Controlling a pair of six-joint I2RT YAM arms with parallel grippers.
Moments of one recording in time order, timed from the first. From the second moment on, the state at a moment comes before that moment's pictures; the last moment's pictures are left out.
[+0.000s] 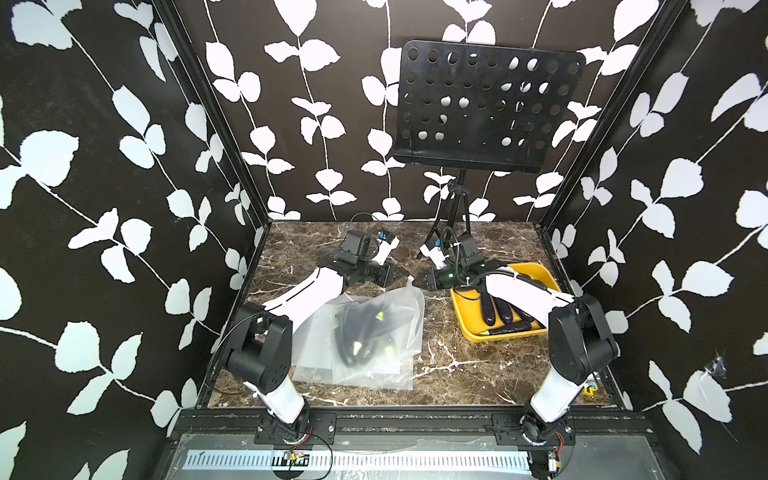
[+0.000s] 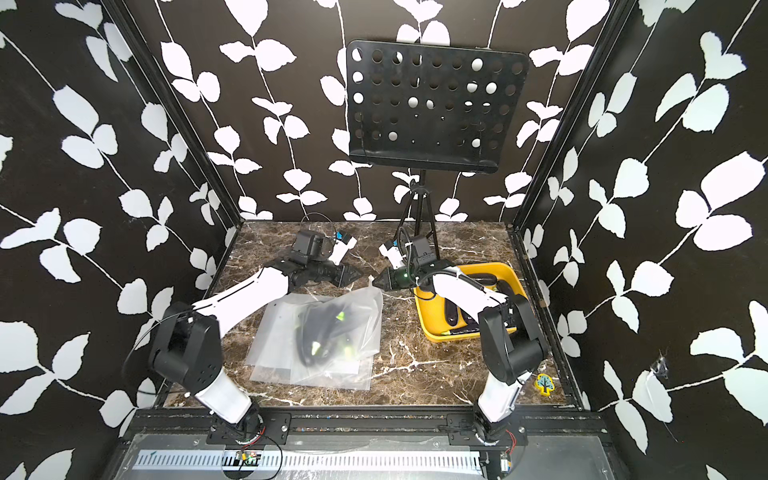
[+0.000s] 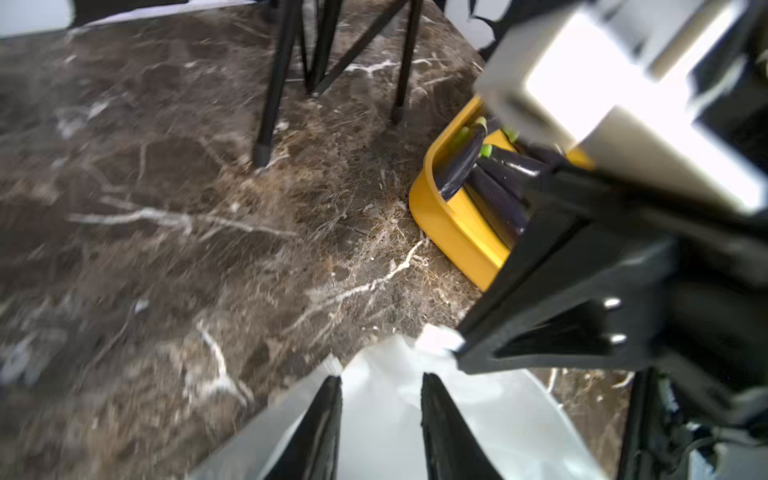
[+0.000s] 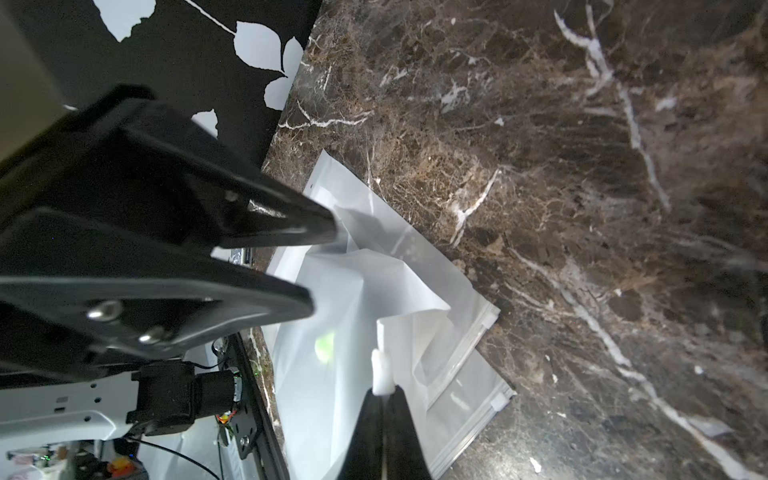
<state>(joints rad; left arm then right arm) -0.45 1.69 1.22 -0.28 0.58 0.05 0.47 1.74 1.27 -0.35 -0.71 0.24</state>
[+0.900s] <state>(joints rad) -0.44 1.85 1.35 -0.32 0.98 0.58 0.46 1.74 1.28 -0.43 -0.72 0.04</state>
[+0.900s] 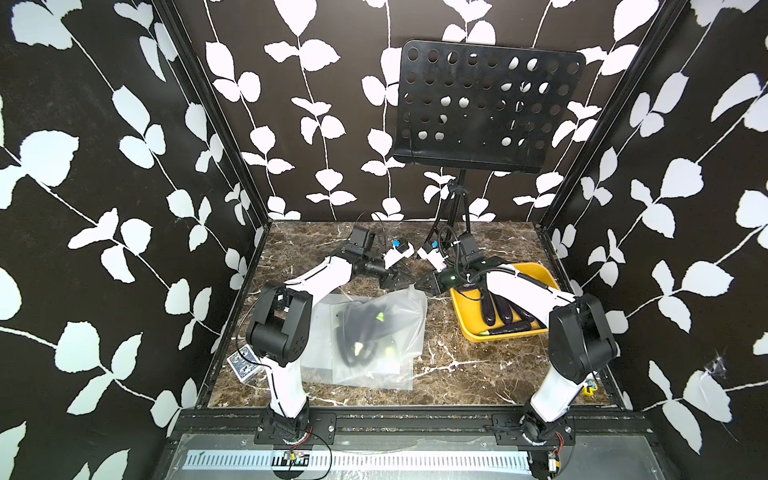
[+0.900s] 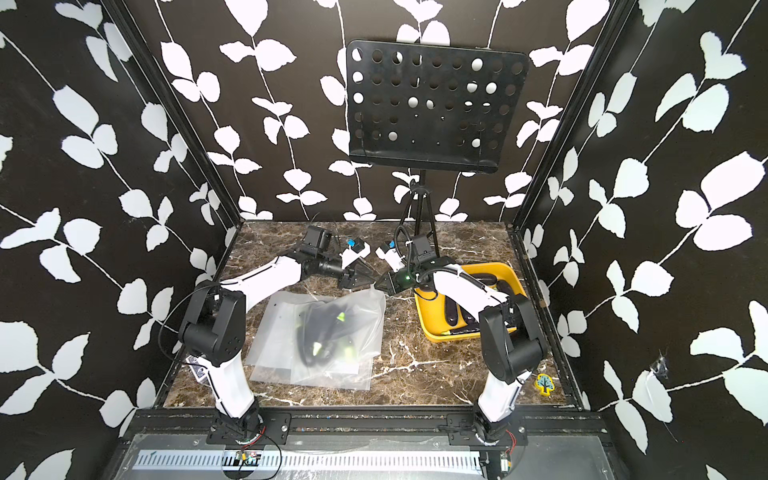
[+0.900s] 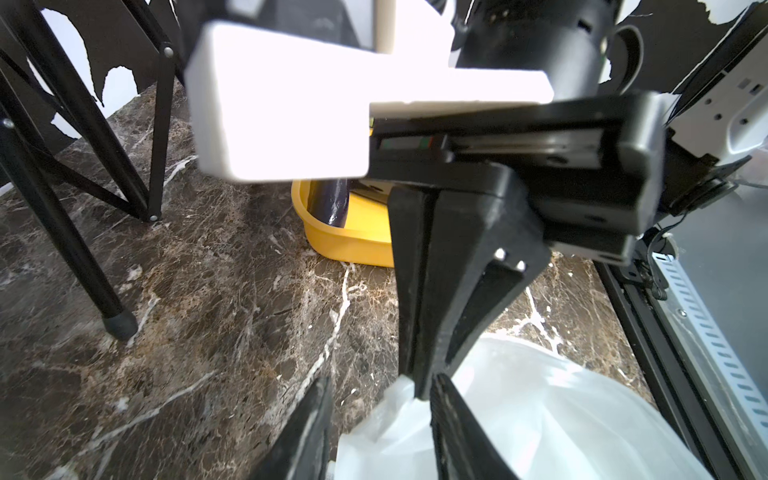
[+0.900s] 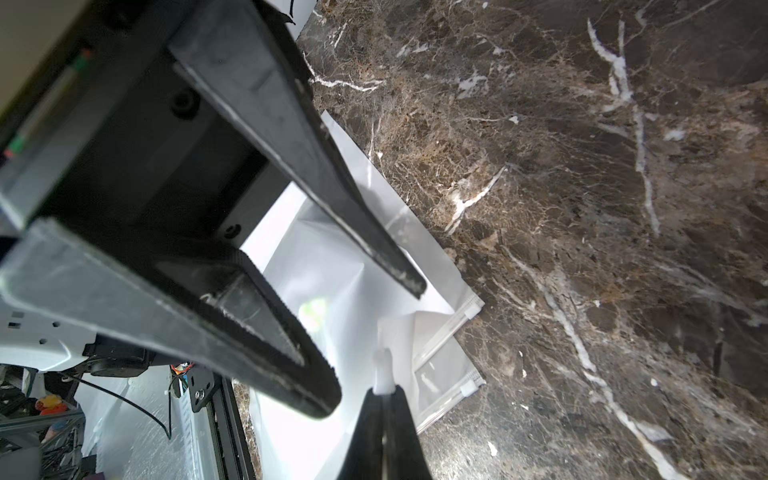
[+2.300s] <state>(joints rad) -0.42 1.89 1.32 -0.32 1.08 0.58 0.46 1.74 1.28 -0.43 -0.73 0.00</state>
